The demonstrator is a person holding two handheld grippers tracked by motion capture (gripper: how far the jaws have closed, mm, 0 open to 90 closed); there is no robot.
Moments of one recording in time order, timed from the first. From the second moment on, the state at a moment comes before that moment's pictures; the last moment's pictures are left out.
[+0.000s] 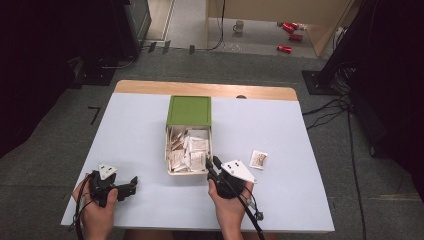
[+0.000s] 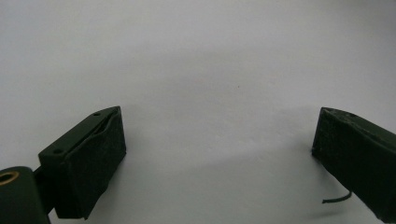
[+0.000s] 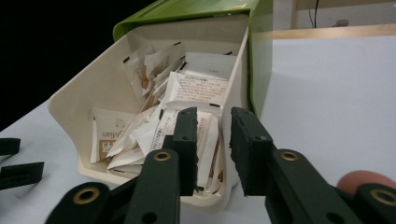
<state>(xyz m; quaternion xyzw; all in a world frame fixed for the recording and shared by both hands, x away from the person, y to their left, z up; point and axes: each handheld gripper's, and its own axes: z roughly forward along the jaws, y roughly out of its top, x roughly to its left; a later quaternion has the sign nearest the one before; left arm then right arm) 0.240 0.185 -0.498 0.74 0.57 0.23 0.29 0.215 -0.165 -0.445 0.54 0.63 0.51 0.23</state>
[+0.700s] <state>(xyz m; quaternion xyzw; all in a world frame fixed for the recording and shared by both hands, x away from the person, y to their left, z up) 0.240 0.185 -0.498 0.74 0.57 0.23 0.29 0.215 -0.155 -0.447 0.57 0.62 0.48 0.26</state>
